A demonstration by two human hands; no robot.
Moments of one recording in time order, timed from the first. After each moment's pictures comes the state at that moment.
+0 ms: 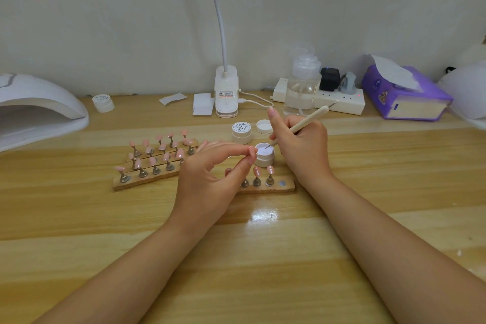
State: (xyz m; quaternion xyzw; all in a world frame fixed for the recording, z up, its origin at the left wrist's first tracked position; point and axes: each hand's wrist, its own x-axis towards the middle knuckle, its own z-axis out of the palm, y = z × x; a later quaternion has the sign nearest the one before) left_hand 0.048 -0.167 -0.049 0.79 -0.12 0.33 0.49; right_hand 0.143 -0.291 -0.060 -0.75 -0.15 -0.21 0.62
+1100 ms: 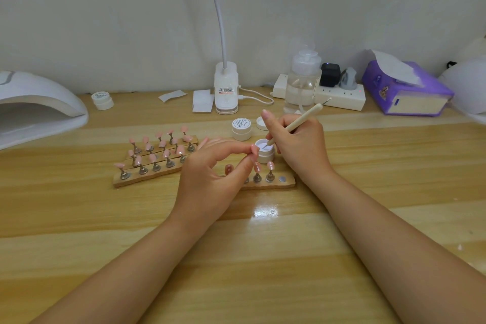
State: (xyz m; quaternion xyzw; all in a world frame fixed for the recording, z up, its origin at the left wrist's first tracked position) left_hand 0.048 -0.167 -0.051 0.80 -0.12 0.32 0.49; right_hand 0.142 -0.293 -0.062 -0.76 -0.16 -0.17 0.60
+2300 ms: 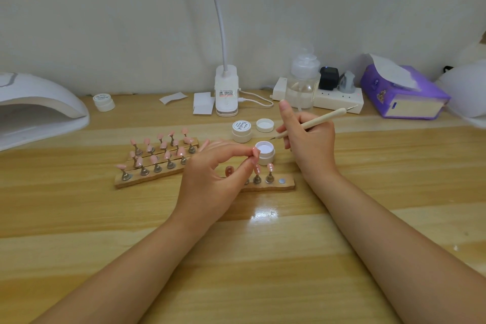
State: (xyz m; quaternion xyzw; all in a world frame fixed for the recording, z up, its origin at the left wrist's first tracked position) left_hand 0.047 -0.168 -0.049 0.81 -0.12 0.32 0.49; right_hand 0.139 -0.295 -0.054 -0.70 -0.09 -0.19 0.68
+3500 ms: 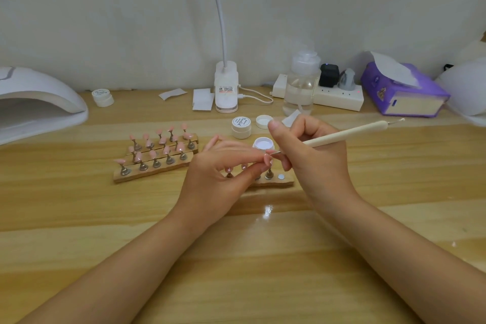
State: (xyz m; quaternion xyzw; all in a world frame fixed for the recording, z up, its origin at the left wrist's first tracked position) left_hand 0.045 -0.168 -0.051 0.83 -0.17 0.28 0.45; right_hand 0.076 -0.299 -0.030 -0.62 -0.18 -0.08 0.76
